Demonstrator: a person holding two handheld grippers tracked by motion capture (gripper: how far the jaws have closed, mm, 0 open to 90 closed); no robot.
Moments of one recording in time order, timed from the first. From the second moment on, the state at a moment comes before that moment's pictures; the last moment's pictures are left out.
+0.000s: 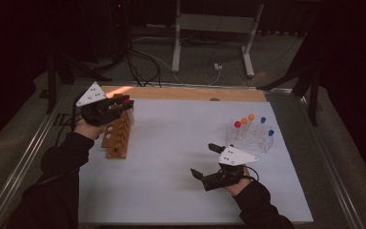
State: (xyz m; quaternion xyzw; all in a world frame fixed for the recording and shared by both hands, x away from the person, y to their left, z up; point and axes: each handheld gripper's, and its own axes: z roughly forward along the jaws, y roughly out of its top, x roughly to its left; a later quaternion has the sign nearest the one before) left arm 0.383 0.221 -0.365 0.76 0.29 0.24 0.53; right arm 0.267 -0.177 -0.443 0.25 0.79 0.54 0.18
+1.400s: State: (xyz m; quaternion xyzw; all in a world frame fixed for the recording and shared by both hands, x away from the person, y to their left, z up) left arm 0.491 0.278 -0.408 0.70 0.44 0.30 0.48; right arm 0.264 -0.180 -0.442 0.23 0.79 0.54 0.16
